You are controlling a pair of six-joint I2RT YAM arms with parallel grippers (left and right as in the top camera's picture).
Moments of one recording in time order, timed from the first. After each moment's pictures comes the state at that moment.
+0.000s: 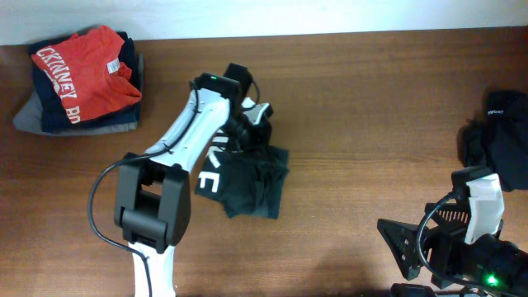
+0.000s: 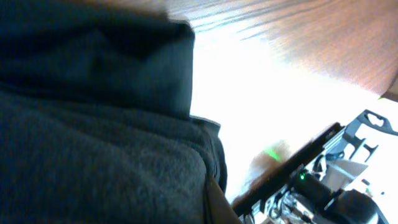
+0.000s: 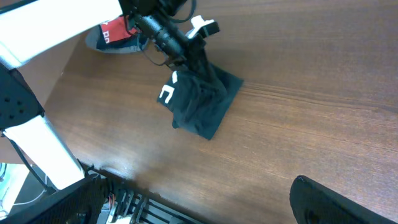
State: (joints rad) left arm -0.41 2.14 1.78 -1.20 0.59 -0.18; right arm -0.14 0.90 1.75 -1.69 -0.60 -0.06
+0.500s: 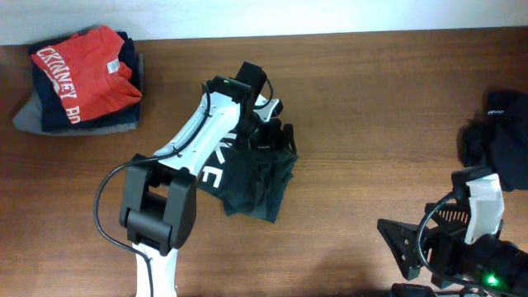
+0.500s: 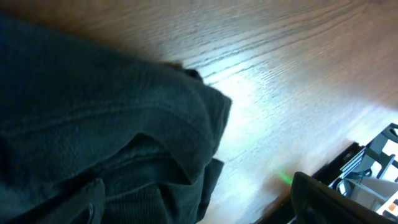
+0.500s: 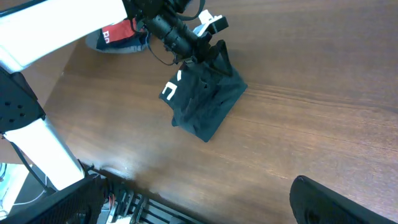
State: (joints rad) left arm -0.45 2.14 1.78 -1.09 0.53 -0.22; right arm -0.14 0.90 1.75 -1.69 -0.60 -0.06
